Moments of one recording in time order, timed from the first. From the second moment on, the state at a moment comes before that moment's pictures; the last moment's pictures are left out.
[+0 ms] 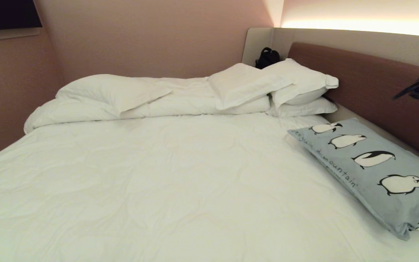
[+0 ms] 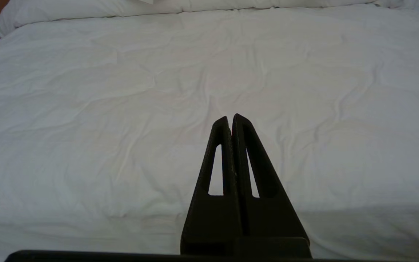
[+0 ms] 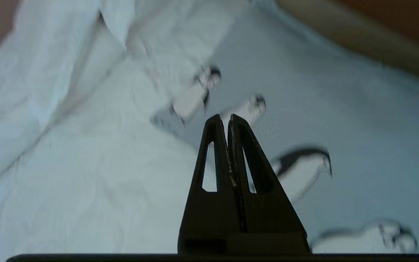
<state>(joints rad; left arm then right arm) 0.00 0.00 0.00 0.00 0.00 0.00 -0.41 2.00 -1.90 0.21 0.11 0.44</state>
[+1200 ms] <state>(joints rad) 0.00 0.00 0.00 0.00 0.00 0.00 -0.68 1.82 -1.04 0.59 0.45 0.28</state>
